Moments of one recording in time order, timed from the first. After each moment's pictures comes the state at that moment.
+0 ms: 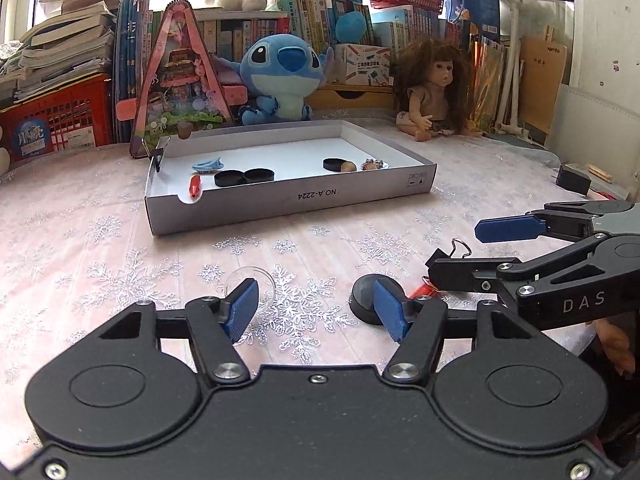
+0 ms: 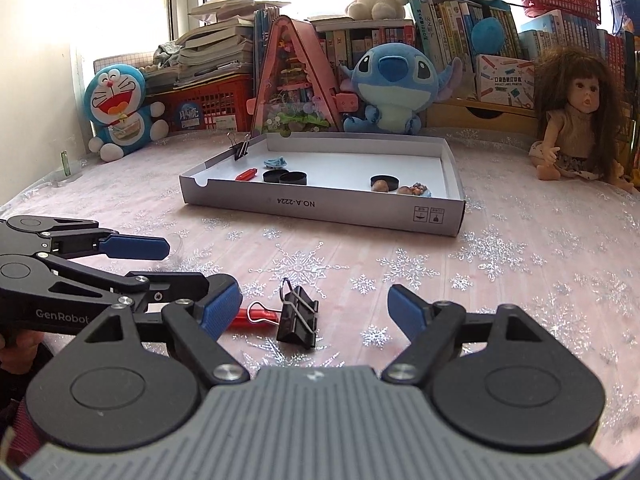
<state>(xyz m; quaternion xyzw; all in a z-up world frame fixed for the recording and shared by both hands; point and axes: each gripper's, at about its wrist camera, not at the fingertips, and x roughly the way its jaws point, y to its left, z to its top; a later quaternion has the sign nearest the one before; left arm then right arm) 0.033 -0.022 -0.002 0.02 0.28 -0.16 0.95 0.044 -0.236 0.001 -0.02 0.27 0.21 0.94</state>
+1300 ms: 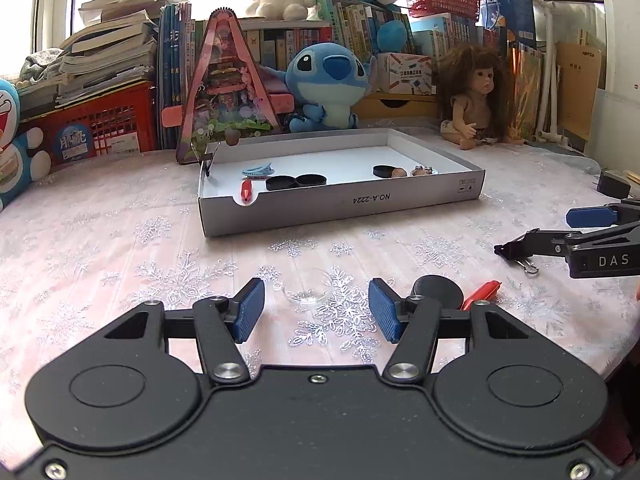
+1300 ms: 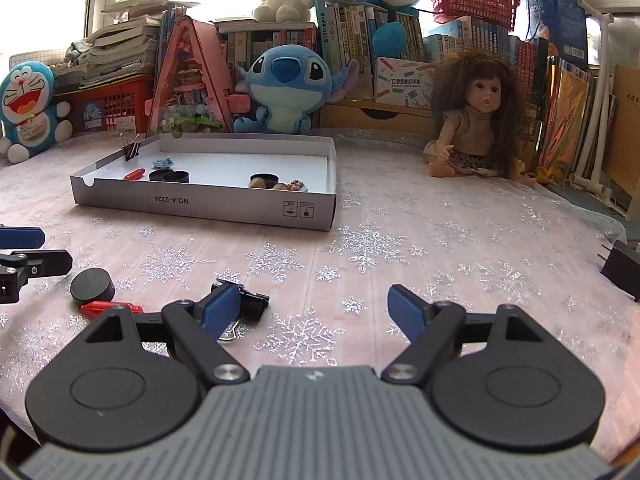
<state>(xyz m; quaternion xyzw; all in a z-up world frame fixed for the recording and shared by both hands) 0.034 -0.010 -0.010 0.03 0.26 -0.09 0.96 0.047 -0.269 -0.004 -0.04 0.25 0.06 0.96</state>
